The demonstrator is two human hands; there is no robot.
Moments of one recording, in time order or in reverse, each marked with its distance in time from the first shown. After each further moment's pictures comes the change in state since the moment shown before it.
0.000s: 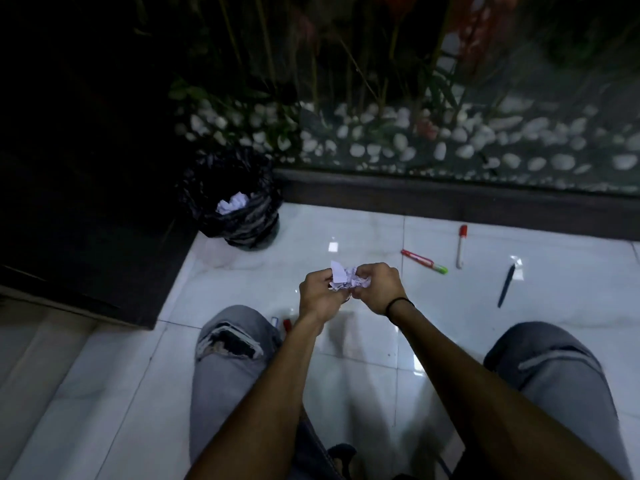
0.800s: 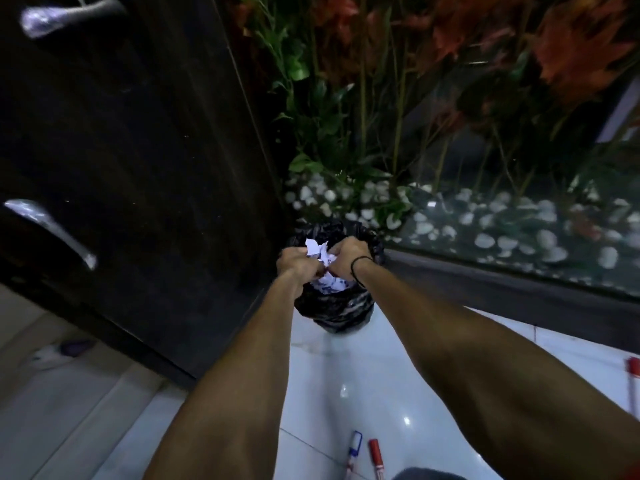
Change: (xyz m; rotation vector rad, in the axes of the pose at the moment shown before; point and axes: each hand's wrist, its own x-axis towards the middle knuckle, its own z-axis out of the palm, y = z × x) left_hand 0.205 0.058 -0.256 -0.025 0.409 -0.064; right_hand 0.205 -0.272 0.098 -0.089 -0.069 -0.227
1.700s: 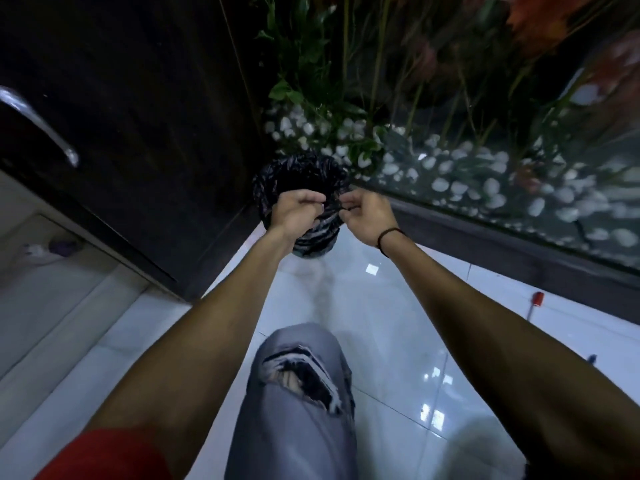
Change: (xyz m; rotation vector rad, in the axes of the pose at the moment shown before) left_hand -0.132 0.024 0.031 -0.200 -0.127 0.081; right_hand -0.102 0.084 -0.065 0.064 0.070 -0.174
